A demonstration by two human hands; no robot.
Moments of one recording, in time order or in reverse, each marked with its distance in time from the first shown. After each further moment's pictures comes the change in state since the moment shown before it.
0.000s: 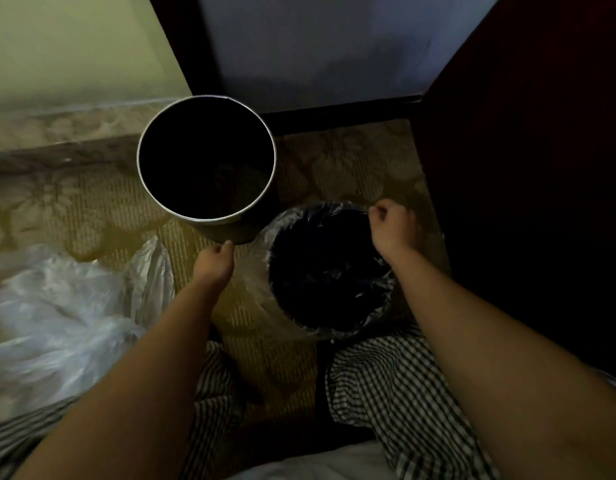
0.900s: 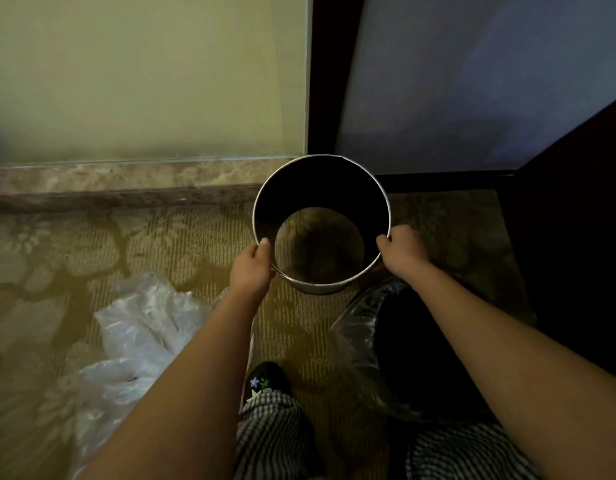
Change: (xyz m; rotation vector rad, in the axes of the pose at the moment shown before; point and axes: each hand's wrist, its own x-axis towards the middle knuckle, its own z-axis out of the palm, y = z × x) left_hand 0.032 0.018 -0.117 -0.340 0.071 0.158; right_hand -0.010 -0.164 0.057 0.000 -0.190 -0.192
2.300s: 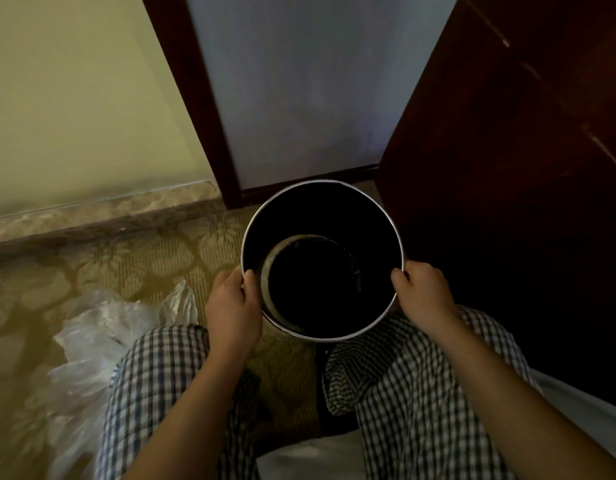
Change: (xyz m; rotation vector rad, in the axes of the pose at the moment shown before) left_hand -0.268 0.030 0.067 0.428 0.174 0.606; right_hand -0.248 0.151 -0.168 0.058 0.255 -0.053
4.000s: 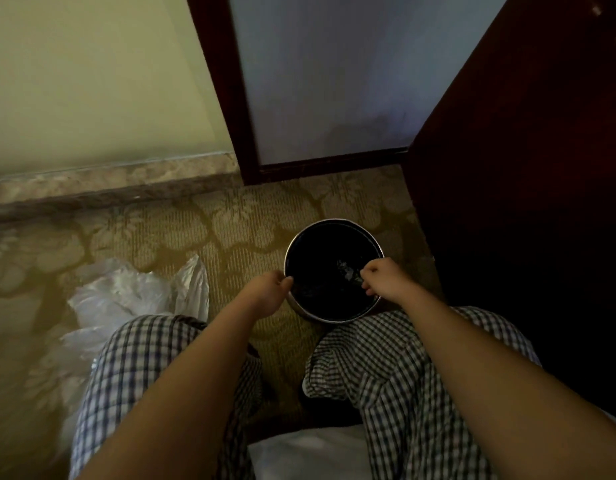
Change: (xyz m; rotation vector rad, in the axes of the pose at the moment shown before) left_hand 0.056 -0.050 0.043 0.209 -0.774 -0.262; right_hand 0.074 -0.002 0.094 0.068 -0.518 0.272
